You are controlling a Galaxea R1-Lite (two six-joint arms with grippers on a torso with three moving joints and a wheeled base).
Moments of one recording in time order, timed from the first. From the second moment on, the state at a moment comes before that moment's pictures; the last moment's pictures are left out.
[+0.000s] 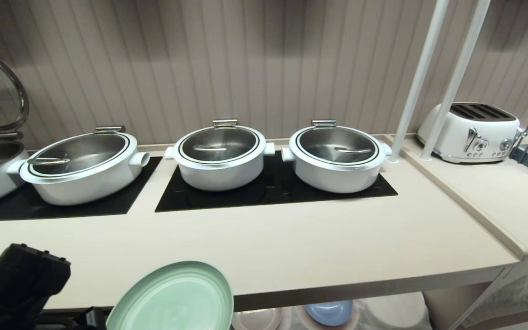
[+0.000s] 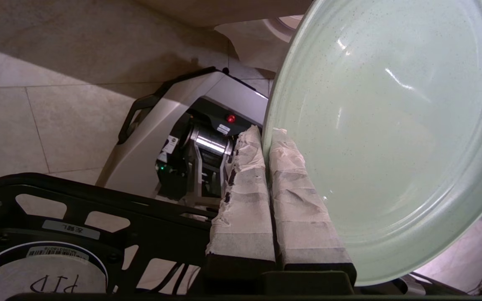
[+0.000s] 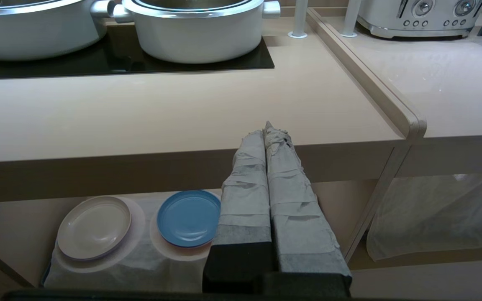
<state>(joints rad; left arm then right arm) -0.33 1.27 -0.42 0.27 0.02 -0.88 0.00 0.00 0.00 0.00 0.00 0.00</state>
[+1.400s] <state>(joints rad) -0.38 1.24 -0.41 0.27 0.03 -0.86 0.00 0.00 0.00 0.00 0.00 0.00</state>
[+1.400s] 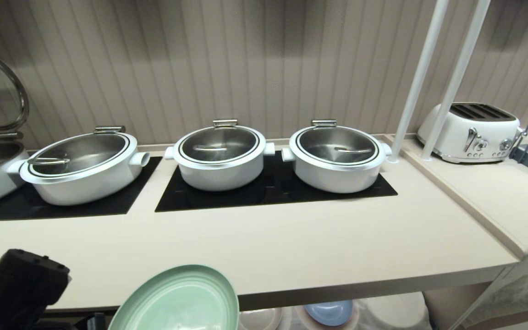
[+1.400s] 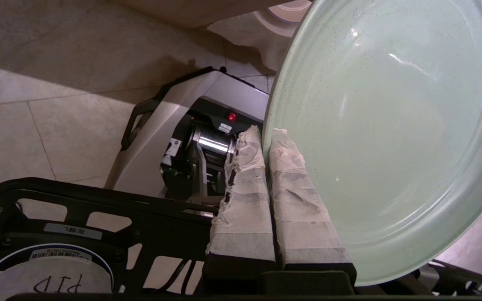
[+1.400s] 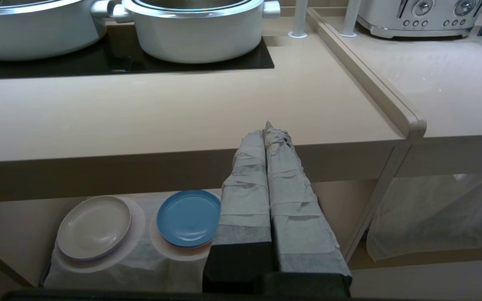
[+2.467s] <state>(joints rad) -0.39 1.07 -0.36 0.31 0.03 -0.85 0.00 0.00 0.00 0.00 0.00 0.00</state>
